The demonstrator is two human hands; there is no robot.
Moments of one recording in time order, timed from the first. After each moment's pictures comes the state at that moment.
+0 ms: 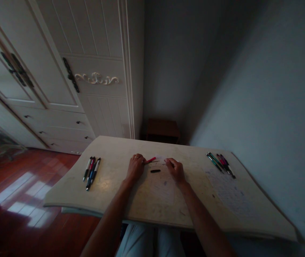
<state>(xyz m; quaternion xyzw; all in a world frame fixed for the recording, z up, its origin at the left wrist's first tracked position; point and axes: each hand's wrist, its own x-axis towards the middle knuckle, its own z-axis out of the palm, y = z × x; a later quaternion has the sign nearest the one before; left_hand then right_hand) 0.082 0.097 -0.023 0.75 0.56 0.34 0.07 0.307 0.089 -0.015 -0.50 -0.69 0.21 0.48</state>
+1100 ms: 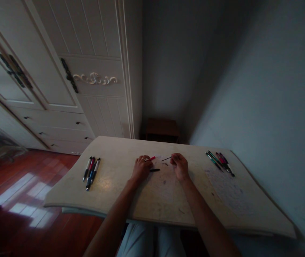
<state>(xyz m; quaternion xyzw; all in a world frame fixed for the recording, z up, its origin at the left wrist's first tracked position) 0.106 0.092 -0.027 0.79 0.53 0.29 0.07 0.311 0.101 -0.009 -0.38 -0.34 0.53 0.68</state>
